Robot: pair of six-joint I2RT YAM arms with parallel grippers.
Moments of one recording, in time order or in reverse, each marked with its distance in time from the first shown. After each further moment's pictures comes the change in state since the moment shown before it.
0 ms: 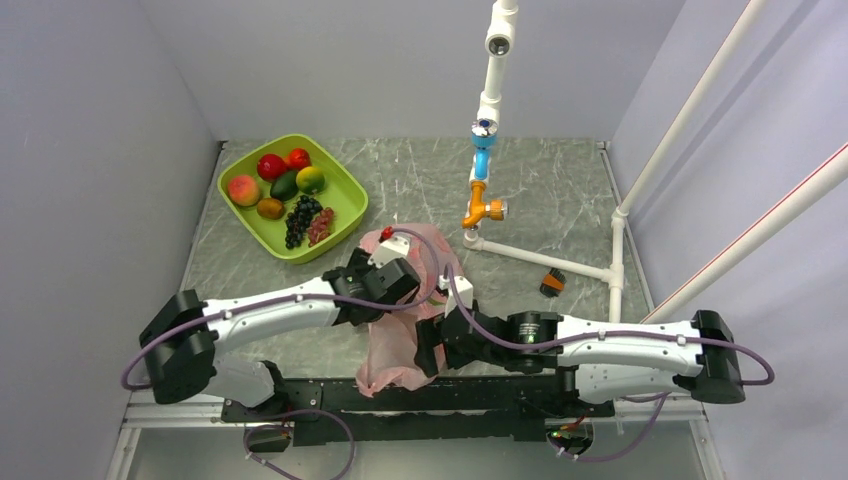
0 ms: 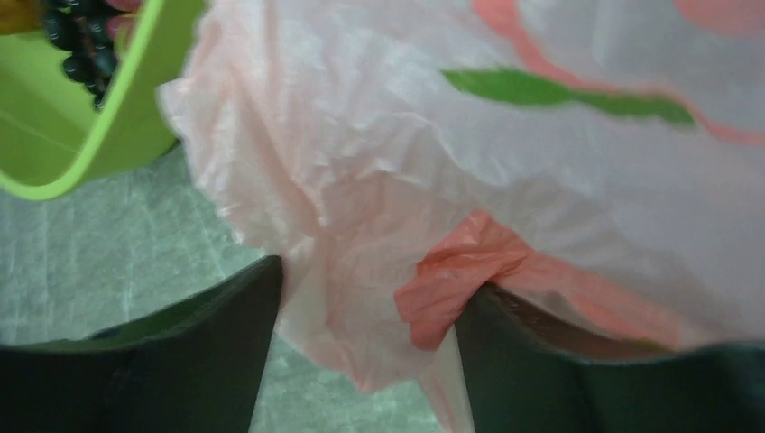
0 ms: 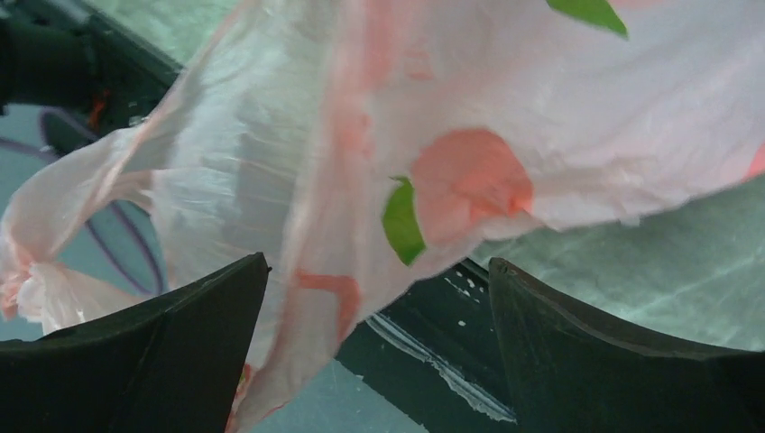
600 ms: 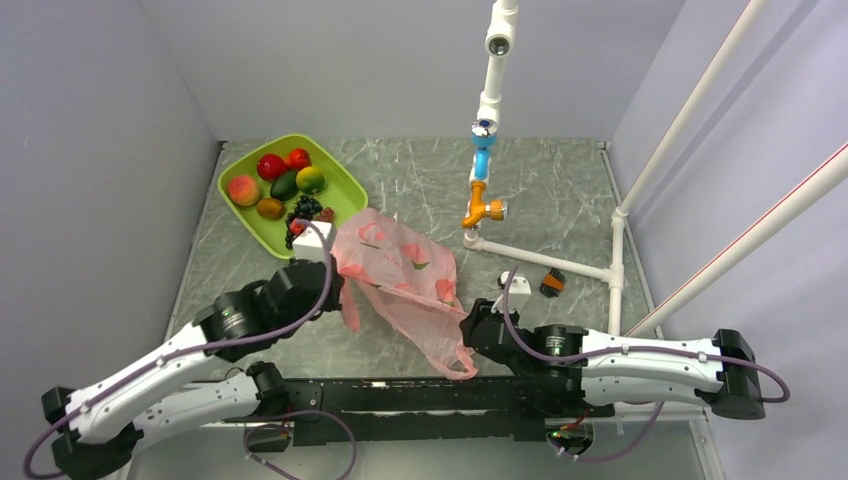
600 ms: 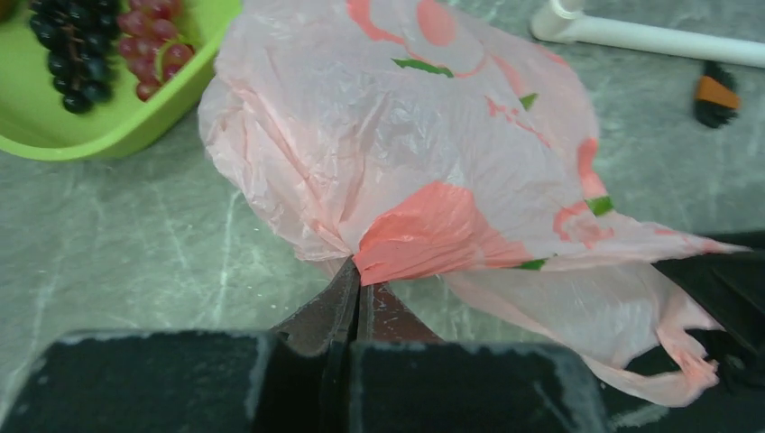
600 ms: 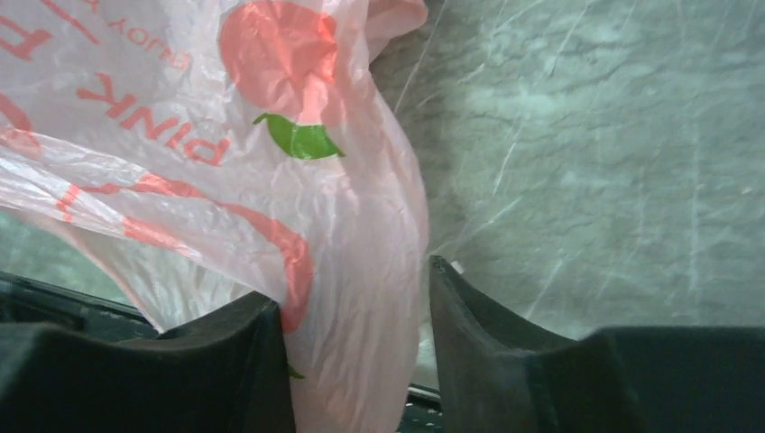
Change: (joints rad) left arm 0.071 -0.538 0.017 -0.143 0.119 -0.068; right arm -0.026 -0.211 -0.285 0.018 0.459 0.325
